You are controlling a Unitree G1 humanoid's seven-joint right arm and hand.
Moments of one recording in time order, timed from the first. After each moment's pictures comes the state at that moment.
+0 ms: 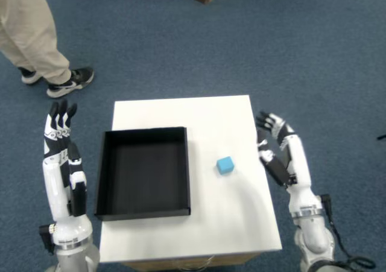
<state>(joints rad) -0.47 -0.19 1.12 1.62 1.15 -1.41 0.04</state>
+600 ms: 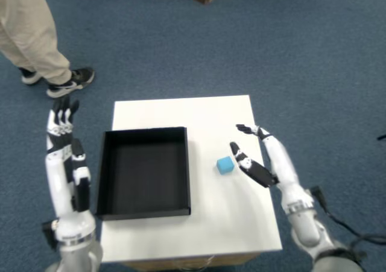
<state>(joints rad) -0.54 -0.17 1.53 1.82 0.87 -1.28 -0.45</state>
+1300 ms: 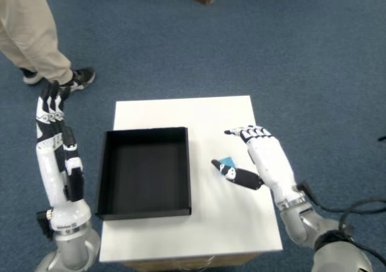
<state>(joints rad) -0.60 -0.23 1.97 1.72 0.56 -0.90 -1.02</state>
